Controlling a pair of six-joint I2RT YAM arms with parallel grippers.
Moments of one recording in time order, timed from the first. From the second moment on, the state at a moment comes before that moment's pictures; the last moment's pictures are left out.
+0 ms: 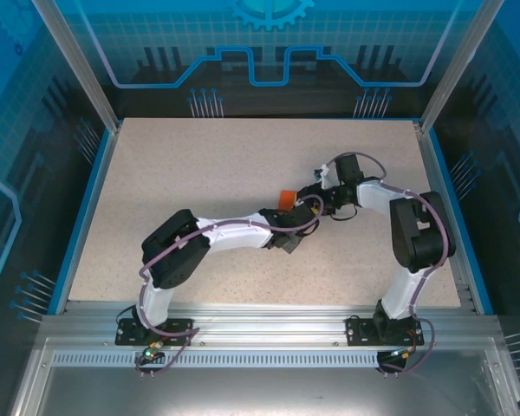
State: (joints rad) left arm -0.92 1.97 1.35 -0.51 -0.29 -0.24; right arm 0.18 1.77 1.05 -0.32 -0.75 0.43
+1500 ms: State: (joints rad) left arm -0.57 1.95 1.08 0.01 0.53 -0.77; right arm 0.23 1.83 0.95 -0.07 -0.76 0.53
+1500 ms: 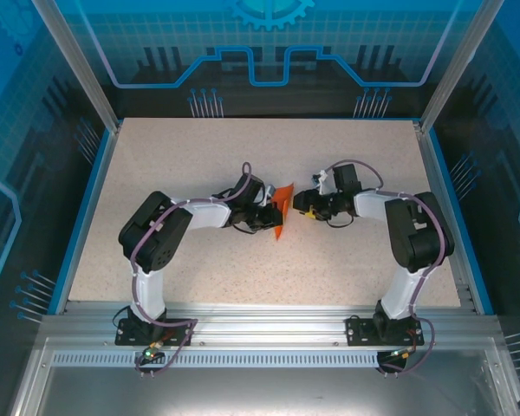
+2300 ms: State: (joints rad) left arm -0.55 1.95 1.00 0.22 0.57 -0.94; right arm 0.27 1.92 1.04 -0.07 -0.74 0.54
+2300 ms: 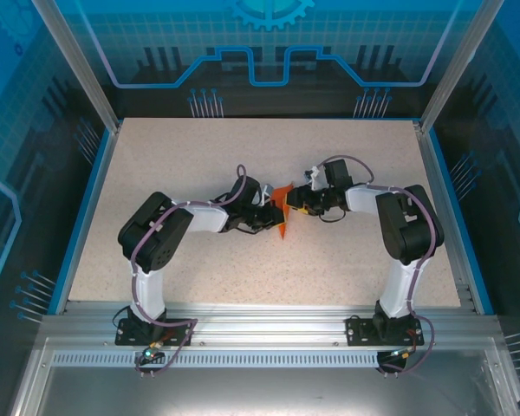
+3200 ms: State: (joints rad) left arm -0.50 1.93 0.91 0.31 0.59 -0.98; right arm 0.27 1.94 1.16 -0.06 -0.74 0.60
